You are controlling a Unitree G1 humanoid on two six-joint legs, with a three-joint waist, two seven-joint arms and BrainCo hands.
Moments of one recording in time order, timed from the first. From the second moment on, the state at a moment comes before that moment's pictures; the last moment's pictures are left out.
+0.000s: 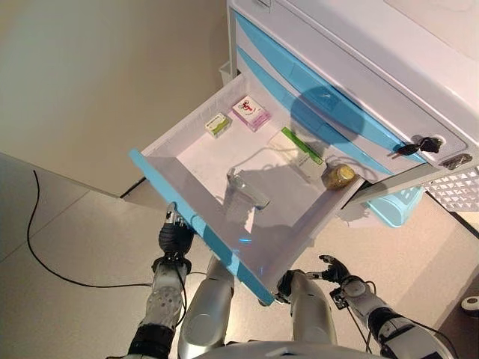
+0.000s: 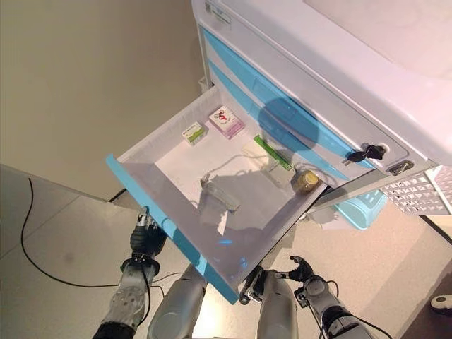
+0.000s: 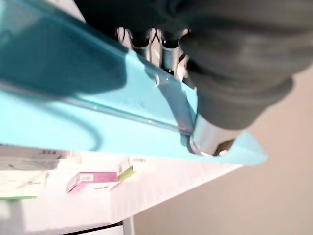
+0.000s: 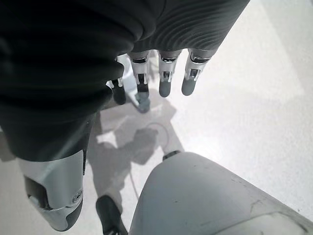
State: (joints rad) left arm 0.06 0.14 -0.08 0.25 -1.48 -0.16 -0.01; right arm -0.22 -0.30 0.32 1.12 -0.03 -0.06 -0.08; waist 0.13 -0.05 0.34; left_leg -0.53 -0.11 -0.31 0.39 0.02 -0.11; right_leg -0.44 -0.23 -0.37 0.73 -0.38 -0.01
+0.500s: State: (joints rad) left arm 0.13 0.20 -0.13 0.16 -1.44 -0.20 0.07; right arm -0.19 -0.29 0.30 1.11 -0.03 -0.06 -0.15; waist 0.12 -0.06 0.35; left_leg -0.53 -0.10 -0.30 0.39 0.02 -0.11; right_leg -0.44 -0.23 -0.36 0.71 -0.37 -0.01
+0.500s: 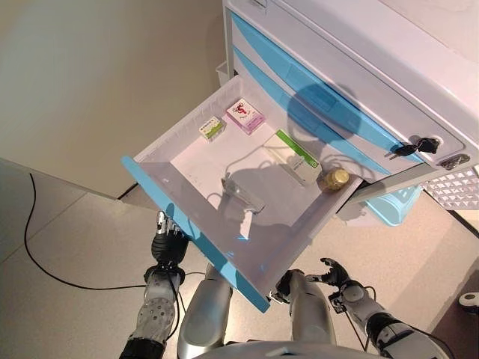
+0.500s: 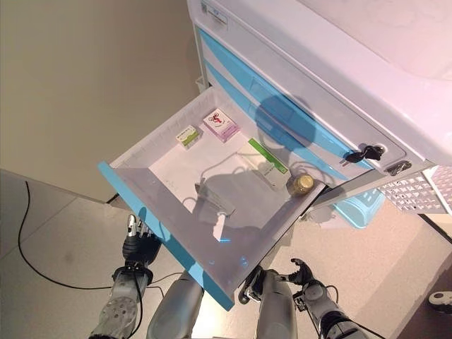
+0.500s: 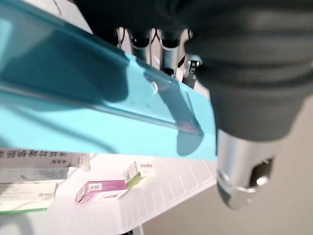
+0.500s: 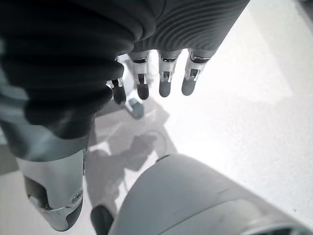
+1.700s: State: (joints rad) left arm 0.12 0.23 -0.11 1.23 -0.20 -0.02 0.09; right arm 0.03 -0.63 0.17 0.43 0.08 -0.08 -0.06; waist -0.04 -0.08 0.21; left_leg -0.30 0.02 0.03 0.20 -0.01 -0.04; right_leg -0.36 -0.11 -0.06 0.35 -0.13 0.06
